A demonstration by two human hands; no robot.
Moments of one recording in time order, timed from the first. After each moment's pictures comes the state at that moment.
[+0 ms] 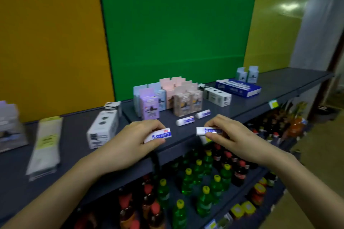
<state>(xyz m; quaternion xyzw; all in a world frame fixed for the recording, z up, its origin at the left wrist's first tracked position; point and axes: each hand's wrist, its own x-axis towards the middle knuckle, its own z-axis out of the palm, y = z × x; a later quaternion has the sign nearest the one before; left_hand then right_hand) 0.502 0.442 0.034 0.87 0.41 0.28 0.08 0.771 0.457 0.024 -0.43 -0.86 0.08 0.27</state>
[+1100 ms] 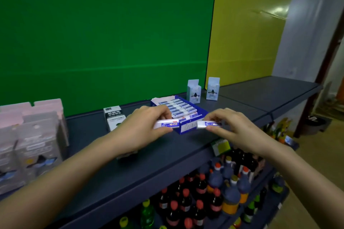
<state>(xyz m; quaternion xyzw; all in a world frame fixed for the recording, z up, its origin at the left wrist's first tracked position) 0.835 0.719 0.056 0.86 0.44 0.26 0.04 1.086 0.724 0.041 -0.45 -0.85 0.02 0.28</state>
